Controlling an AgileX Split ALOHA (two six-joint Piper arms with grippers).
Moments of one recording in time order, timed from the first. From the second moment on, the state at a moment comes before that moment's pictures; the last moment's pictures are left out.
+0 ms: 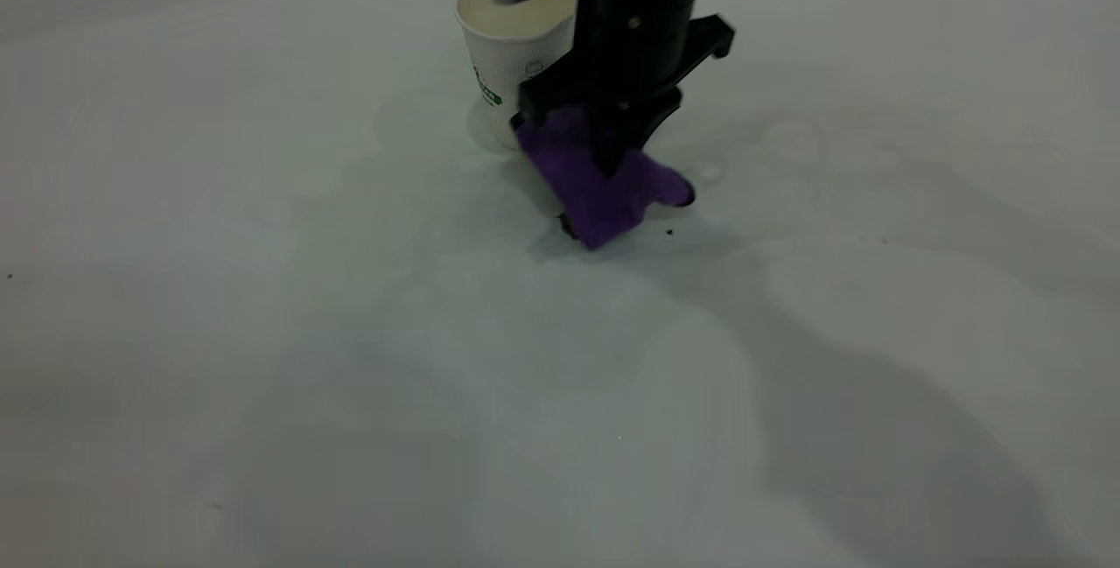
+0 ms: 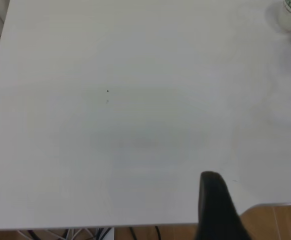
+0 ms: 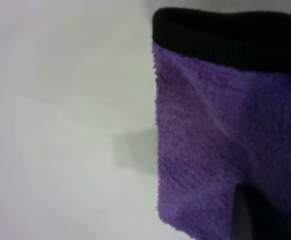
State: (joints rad) left arm -0.04 -0.02 -0.49 0.03 1.13 -0.02; right arm 0.57 2.51 -1.83 0.09 0.75 0.01
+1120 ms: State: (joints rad) left arm -0.04 -0.02 -0.49 0.03 1.13 -0.02; right arm 0.59 2.61 -1.83 -0.04 0.62 0.21
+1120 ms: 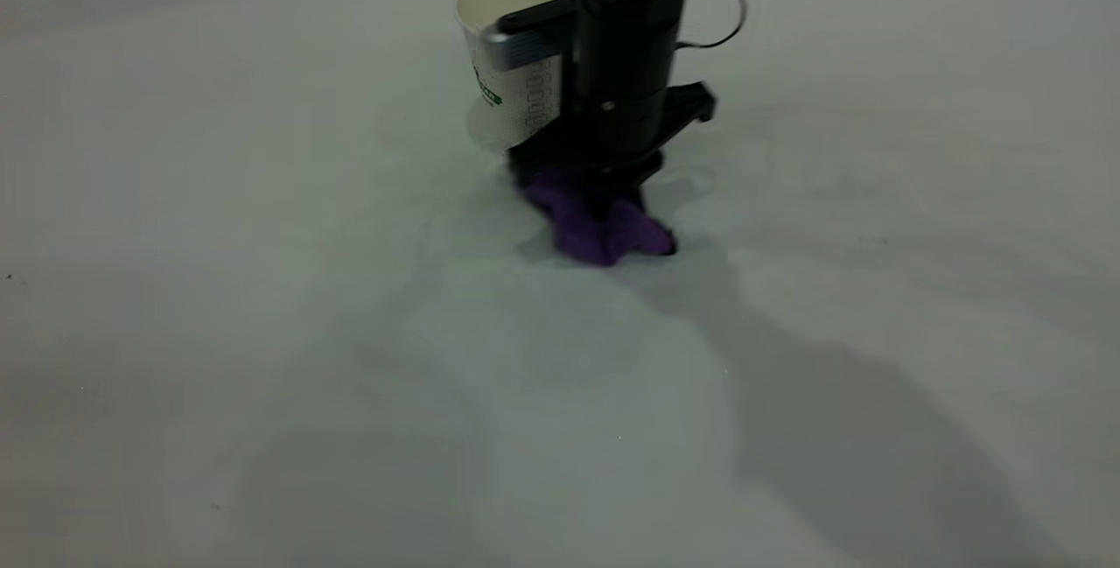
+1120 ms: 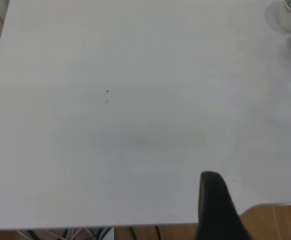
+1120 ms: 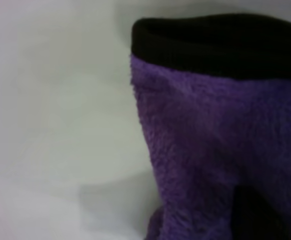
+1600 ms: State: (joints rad) left arm -0.04 -0.02 -0.49 0.03 1.13 -0.02; right arm 0.39 2.62 -1.84 -0.13 0.75 0.26
